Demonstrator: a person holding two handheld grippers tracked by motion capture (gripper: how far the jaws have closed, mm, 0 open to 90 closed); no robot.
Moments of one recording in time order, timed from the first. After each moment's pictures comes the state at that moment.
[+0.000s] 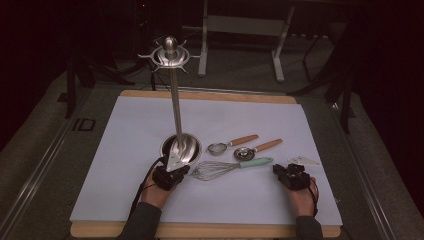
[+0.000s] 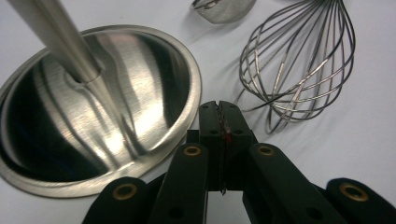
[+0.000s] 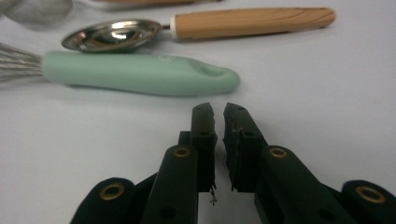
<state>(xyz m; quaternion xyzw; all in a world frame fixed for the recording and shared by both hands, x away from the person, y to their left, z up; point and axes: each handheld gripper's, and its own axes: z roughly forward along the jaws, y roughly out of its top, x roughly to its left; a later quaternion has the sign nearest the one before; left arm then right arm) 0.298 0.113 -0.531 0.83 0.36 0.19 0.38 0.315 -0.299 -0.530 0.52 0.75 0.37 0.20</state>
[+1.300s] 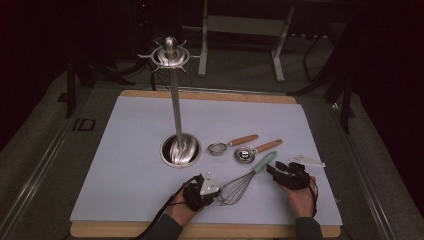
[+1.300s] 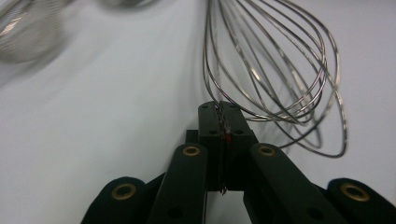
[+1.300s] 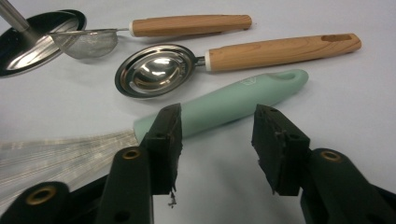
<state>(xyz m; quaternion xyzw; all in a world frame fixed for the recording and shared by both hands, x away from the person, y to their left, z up) 0.254 0.022 -0.535 0.89 0.22 0.12 0.39 0.312 -0.290 -0.518 0.51 0.73 0.42 0.17</state>
